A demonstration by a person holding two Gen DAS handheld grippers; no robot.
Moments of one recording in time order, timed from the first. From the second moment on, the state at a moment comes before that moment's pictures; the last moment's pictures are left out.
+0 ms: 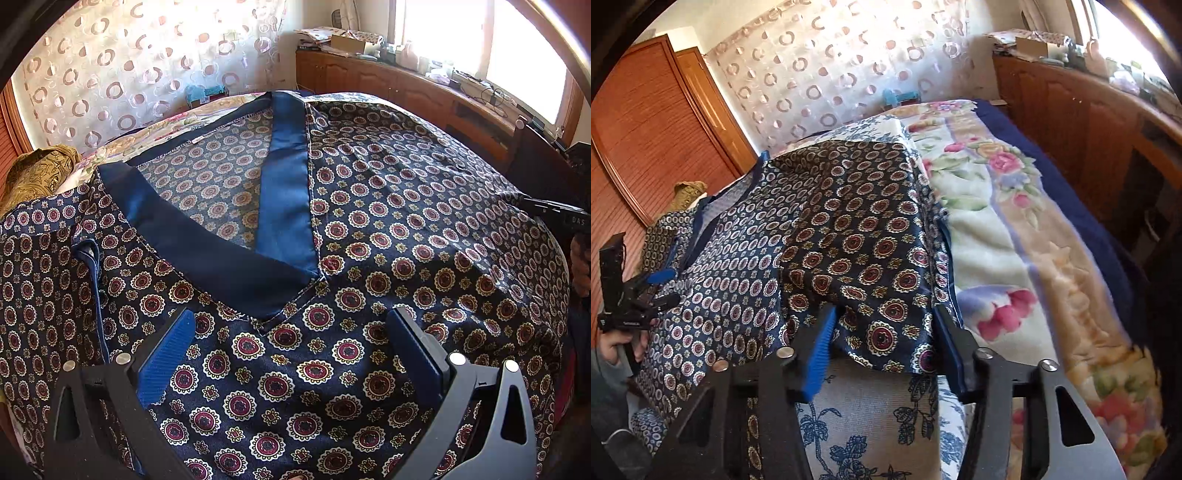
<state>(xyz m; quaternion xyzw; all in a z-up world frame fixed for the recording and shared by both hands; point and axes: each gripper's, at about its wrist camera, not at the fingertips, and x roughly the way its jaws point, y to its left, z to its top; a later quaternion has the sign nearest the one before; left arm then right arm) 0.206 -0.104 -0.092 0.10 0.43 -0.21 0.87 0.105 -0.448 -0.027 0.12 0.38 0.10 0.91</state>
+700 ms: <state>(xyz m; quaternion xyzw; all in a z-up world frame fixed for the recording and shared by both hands) 0.206 -0.104 -0.092 0.10 0.43 -0.21 0.87 0.083 -0.338 0.050 -0.02 0.28 0.19 0.94</state>
